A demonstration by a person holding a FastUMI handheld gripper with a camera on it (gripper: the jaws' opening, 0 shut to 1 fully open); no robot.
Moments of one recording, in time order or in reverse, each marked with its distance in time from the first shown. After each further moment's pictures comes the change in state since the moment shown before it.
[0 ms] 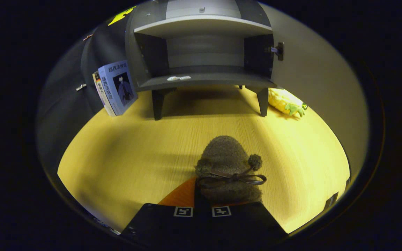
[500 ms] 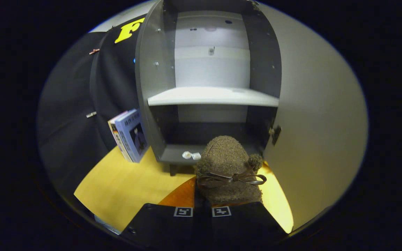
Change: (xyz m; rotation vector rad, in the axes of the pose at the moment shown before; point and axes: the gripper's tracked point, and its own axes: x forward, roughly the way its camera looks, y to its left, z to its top) arm -0.091 0.029 0.199 -0.040 -0.263 0.026
